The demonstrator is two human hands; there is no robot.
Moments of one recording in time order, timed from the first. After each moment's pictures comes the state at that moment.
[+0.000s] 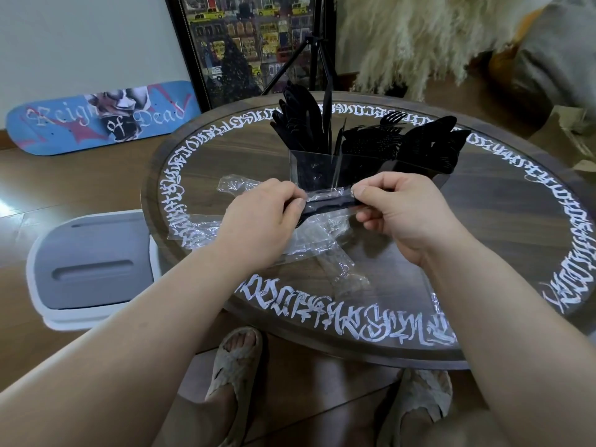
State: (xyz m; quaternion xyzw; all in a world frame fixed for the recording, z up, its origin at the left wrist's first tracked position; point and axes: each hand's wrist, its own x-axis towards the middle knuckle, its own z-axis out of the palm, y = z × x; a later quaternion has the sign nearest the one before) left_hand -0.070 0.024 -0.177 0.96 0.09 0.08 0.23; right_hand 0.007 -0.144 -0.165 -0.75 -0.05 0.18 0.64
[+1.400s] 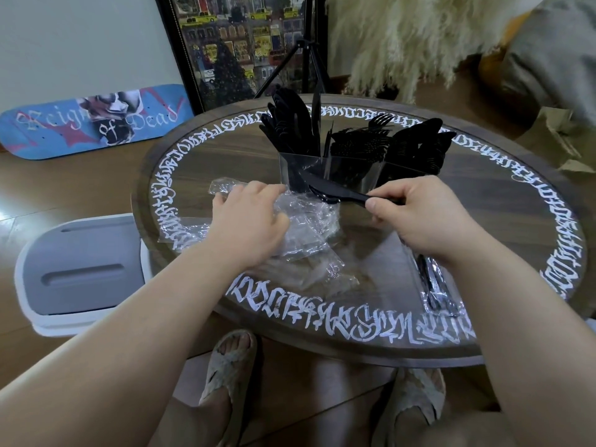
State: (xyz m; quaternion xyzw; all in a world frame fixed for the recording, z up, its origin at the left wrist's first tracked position) left_hand -0.058 0.032 -0.191 0.98 0.13 0.01 0.13; right_hand 0.013 -0.182 -0.156 -0.89 -0.19 0.10 0.41
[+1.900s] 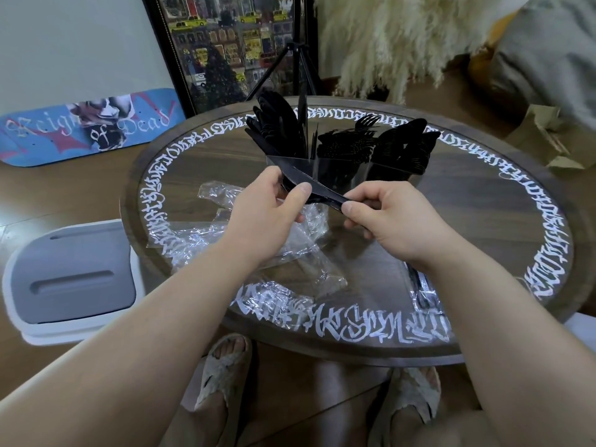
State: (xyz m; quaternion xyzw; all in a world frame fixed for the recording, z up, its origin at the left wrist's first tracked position) left_hand -0.052 -0.006 -0.173 0.85 0.14 0.13 0.49; right_hand 0.008 -0.175 -0.162 -0.84 -0.19 0.16 0.49
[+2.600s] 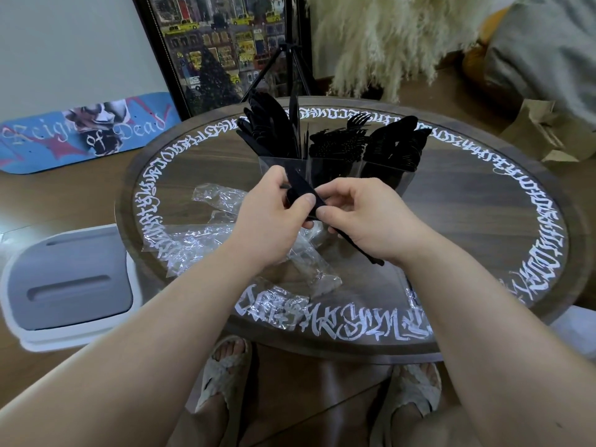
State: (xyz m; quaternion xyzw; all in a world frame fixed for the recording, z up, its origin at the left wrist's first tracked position) left_hand -0.049 -0.021 -0.173 0.81 0.11 0.11 0.56; right_hand 0.010 -0.161 -0.168 -0.85 -0.26 0.14 0.44
